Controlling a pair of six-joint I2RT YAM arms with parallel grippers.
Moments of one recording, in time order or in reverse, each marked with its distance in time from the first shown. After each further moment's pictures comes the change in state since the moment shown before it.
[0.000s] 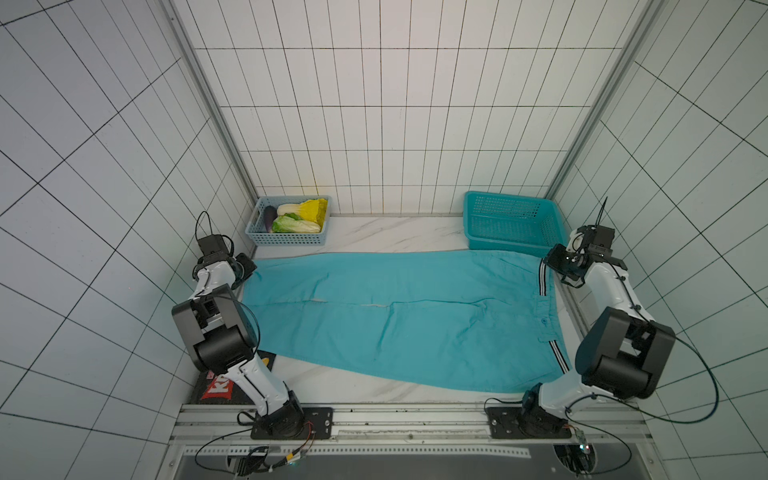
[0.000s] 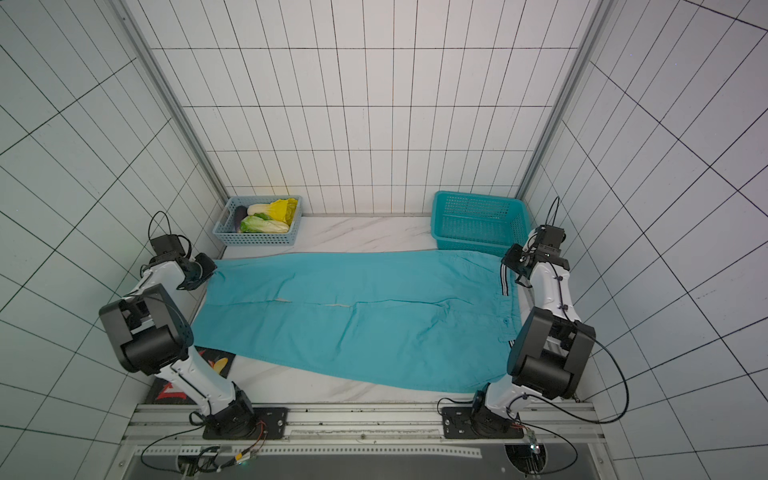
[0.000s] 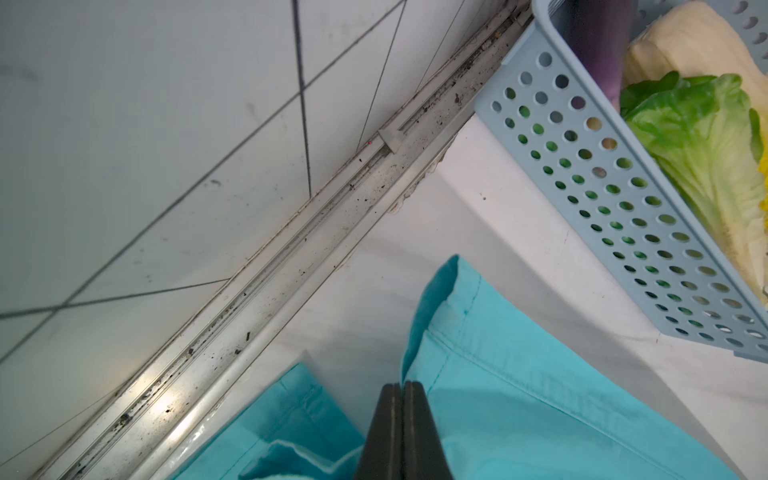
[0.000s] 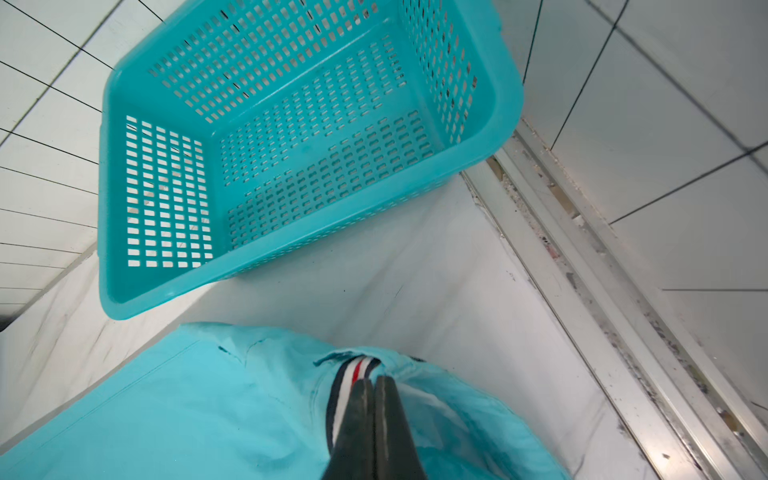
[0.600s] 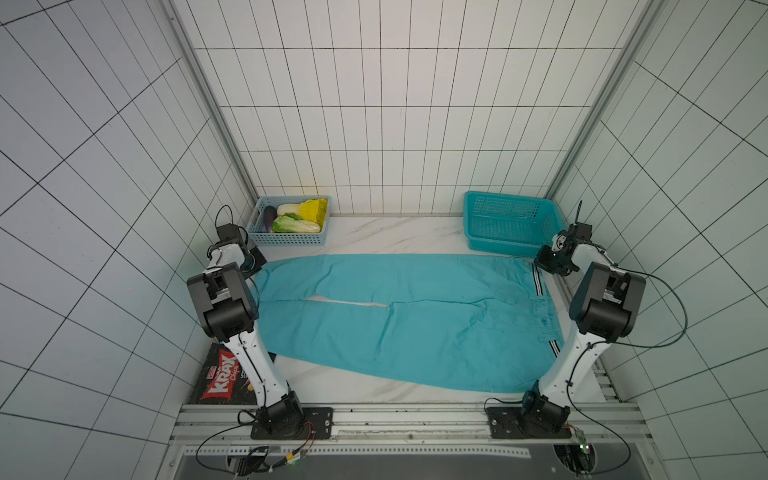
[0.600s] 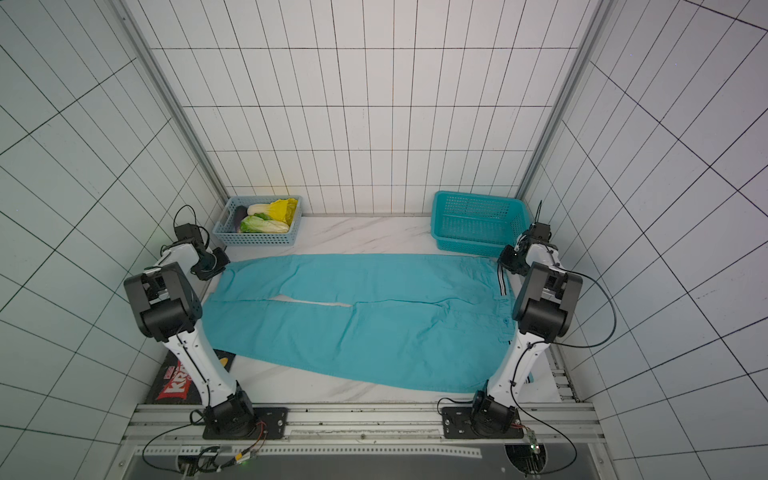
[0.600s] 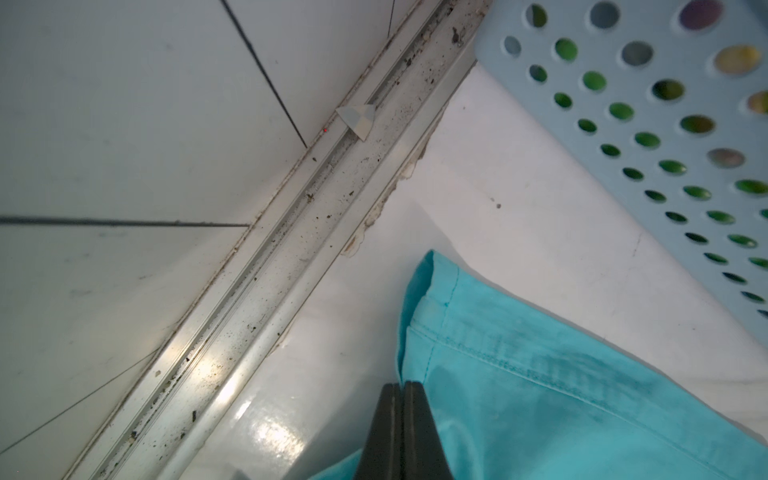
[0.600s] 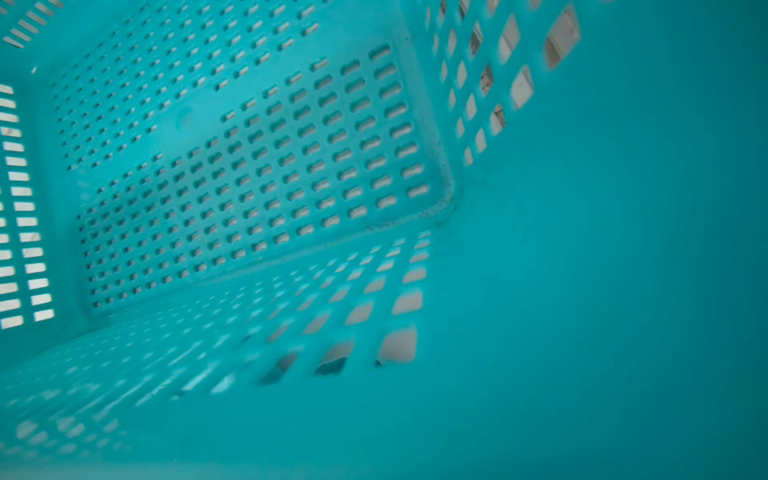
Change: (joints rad) left arm -0.078 0.312 0.324 -0.176 -0.074 0.083; right arm 0.002 0.504 0.318 -0.064 -0.021 -0.108
